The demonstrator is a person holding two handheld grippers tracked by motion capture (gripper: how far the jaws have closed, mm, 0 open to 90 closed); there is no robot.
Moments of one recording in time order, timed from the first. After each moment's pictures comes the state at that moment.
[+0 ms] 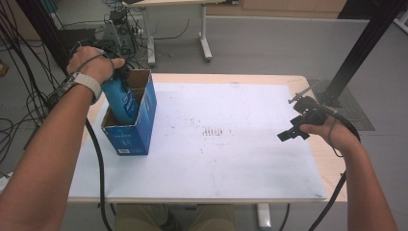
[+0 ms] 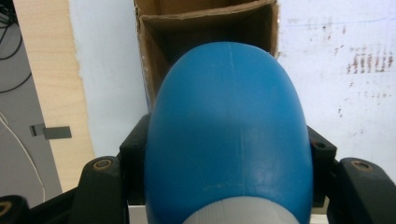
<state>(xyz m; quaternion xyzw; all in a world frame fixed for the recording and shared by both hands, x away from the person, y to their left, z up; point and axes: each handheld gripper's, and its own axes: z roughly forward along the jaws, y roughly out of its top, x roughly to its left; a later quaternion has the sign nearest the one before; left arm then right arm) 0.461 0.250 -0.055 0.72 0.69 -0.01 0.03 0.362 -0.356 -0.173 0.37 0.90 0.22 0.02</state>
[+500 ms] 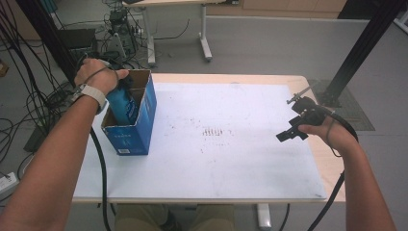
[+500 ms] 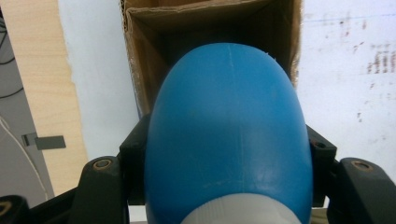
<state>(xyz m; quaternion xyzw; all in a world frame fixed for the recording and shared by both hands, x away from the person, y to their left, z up) 0.461 0.246 -0.086 0.73 0.69 0.00 0.03 0.365 -0.354 -0.177 0.37 0.90 0.22 0.01</state>
